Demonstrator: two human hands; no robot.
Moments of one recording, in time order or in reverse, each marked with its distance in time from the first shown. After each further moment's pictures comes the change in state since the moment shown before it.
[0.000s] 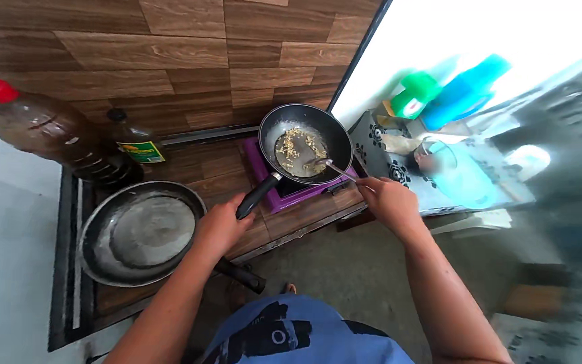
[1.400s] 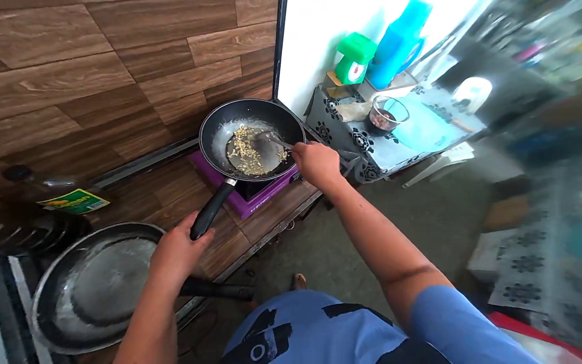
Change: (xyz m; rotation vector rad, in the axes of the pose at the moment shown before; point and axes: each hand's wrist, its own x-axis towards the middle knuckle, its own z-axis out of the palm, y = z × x) left_hand 0.002 -0.004 0.004 -0.004 0.077 0.051; right_hand 0.052 -0.026 0.025 0.146 0.044 0.088
